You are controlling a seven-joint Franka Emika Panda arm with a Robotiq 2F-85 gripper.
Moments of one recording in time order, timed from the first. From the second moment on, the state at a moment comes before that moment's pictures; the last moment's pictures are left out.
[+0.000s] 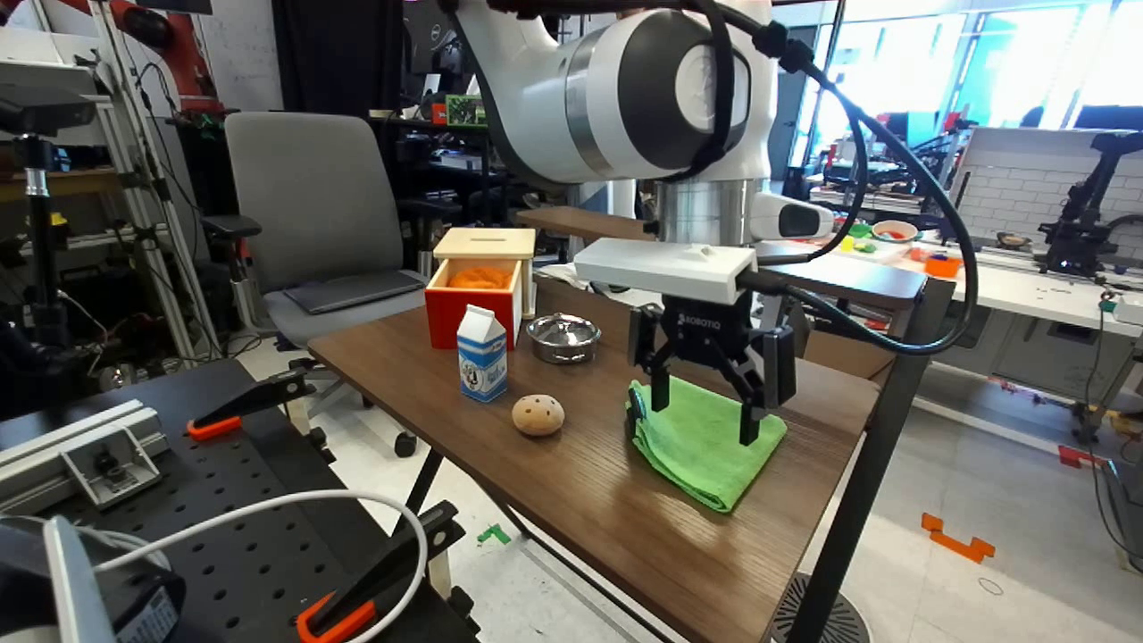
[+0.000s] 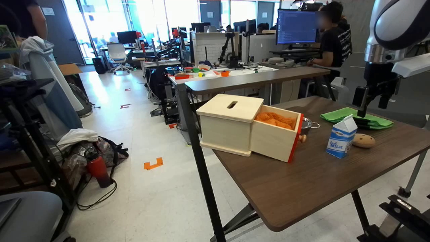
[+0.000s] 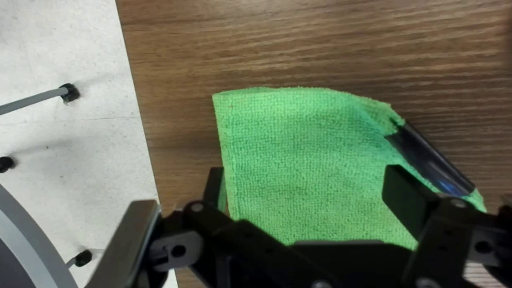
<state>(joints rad) -0.14 0.66 -0.13 -1.91 -0.18 2.56 -0.06</state>
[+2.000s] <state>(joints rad) -0.10 1.13 -0.10 -1.15 -0.15 2.22 0.01</state>
